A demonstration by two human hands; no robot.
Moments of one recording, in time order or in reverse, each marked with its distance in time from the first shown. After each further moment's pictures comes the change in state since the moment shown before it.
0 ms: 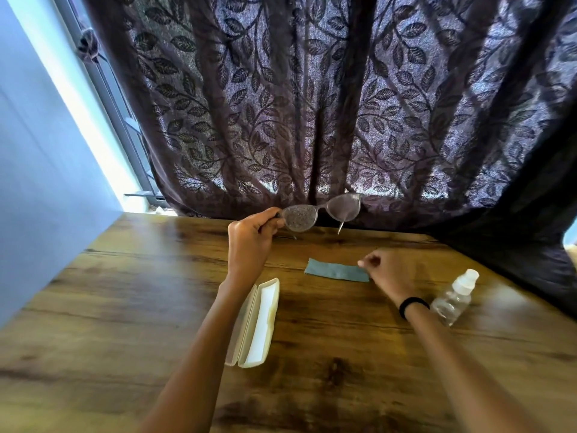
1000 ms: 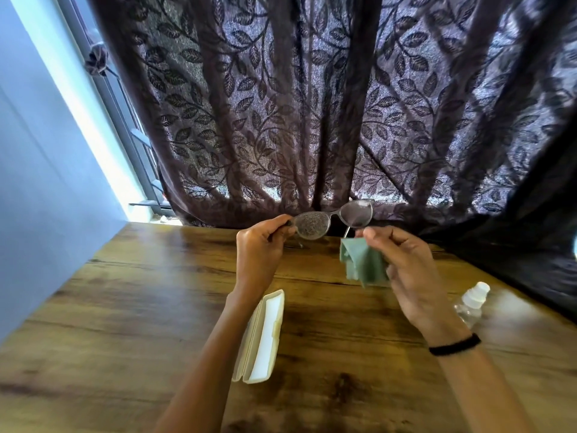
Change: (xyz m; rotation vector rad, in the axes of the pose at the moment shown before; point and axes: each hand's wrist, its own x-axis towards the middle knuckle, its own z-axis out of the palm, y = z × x) left_hand 0.004 0.007 0.003 0.045 0.024 0.064; right_hand -0.073 -0.105 -0.062 0.985 -0.144 -0.100
